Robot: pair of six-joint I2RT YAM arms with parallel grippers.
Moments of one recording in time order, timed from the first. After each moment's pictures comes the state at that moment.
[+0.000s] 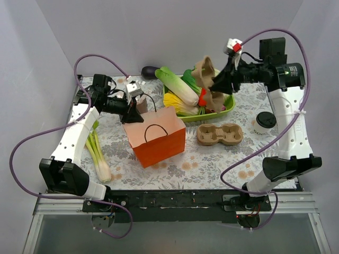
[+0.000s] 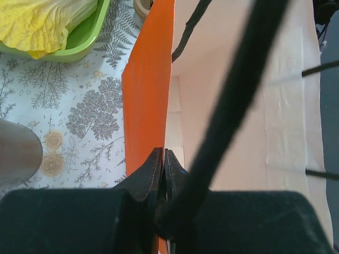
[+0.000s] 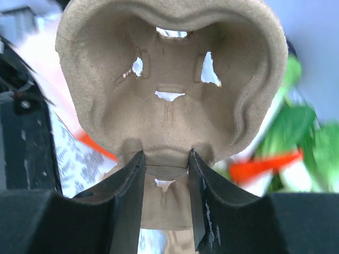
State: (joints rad) left arm -0.17 1.43 1.49 -1.10 0.95 0.68; right arm 0.12 1.56 2.06 -1.25 -0.97 -0.66
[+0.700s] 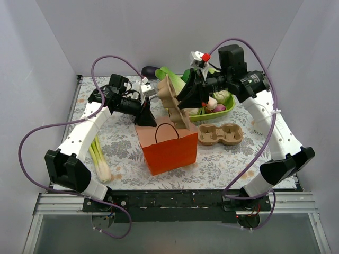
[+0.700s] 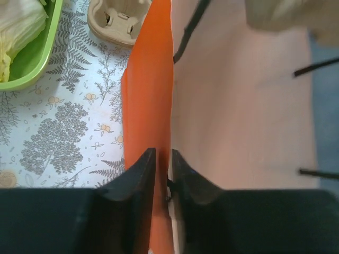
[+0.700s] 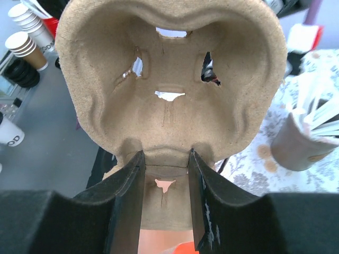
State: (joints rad) left arm -0.33 1.49 1.49 -1.01 0.99 0.53; right arm 0.50 1.59 1.97 -0.83 -1.25 -0.30
